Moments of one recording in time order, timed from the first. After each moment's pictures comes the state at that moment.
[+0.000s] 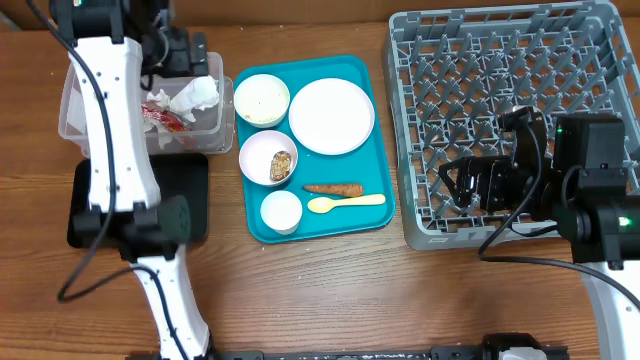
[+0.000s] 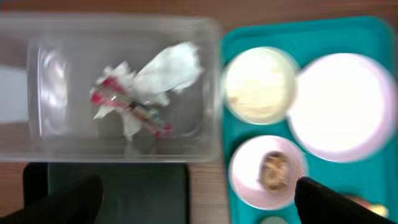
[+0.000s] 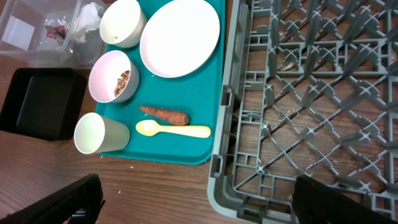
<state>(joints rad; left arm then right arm) 0.03 2.25 2.77 -1.68 0.03 -0.04 0.01 1.12 1.28 -1.10 -0.42 0.04</state>
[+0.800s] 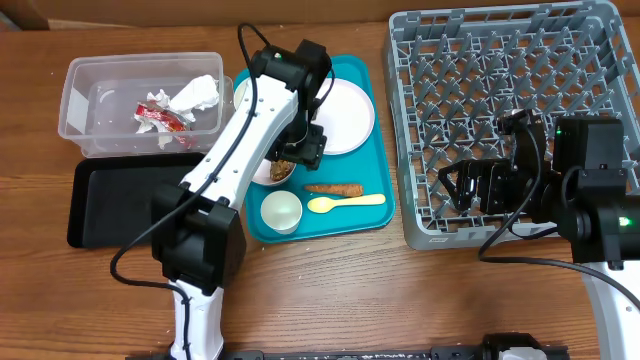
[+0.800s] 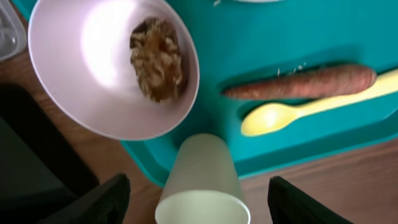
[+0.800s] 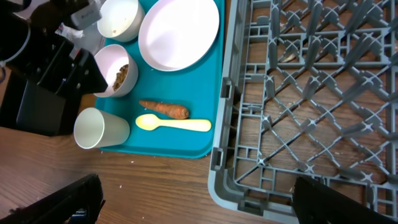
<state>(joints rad) -0.43 2.12 1.99 -1.52 -0.02 -0.19 0.01 1.12 1.28 -1.13 -0.42 0.04</state>
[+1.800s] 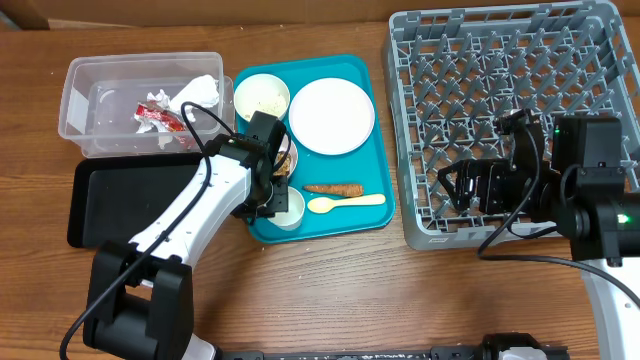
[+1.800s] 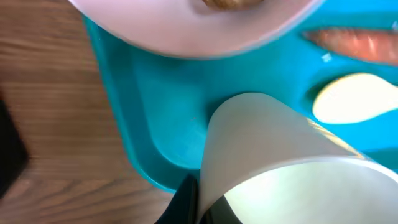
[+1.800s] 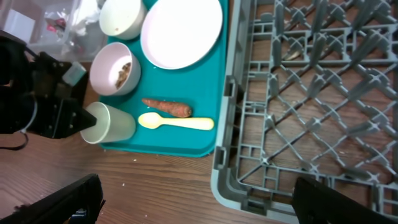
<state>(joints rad) -0.34 1.70 1.17 -0.99 0.03 -0.38 0.01 1.13 1.28 -1.13 -0.43 0.04</state>
